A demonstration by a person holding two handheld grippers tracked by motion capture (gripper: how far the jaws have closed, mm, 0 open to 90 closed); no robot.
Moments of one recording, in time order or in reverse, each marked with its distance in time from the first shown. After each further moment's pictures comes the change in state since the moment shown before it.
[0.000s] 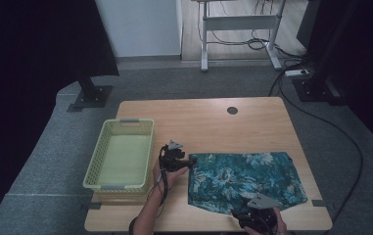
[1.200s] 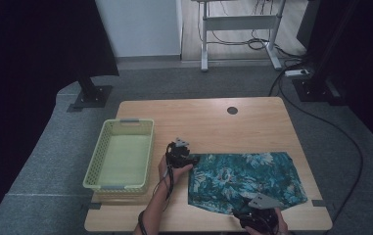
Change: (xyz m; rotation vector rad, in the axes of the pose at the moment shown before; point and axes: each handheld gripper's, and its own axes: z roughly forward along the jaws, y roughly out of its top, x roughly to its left) left arm 0.003 0.004 0.033 0.021 0.013 0.052; right arm -0.002 -0.001 -0.001 0.000 -0.010 0.001
